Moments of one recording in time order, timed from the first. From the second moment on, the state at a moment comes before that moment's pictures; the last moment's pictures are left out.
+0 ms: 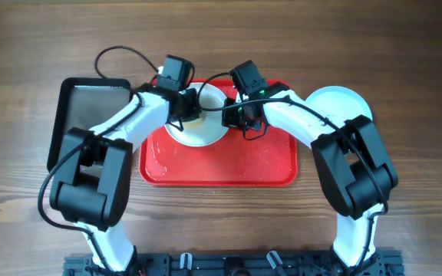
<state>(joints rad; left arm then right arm) -0.31 1.93 1.20 -0.45 0.04 -0.57 0.51 2.05 1.33 -0.51 -0.26 0.65</state>
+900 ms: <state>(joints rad) -0.24 1.97 1.18 -0.33 0.46 -0.45 0.52 2.06 1.33 -0.53 -0.31 0.62</state>
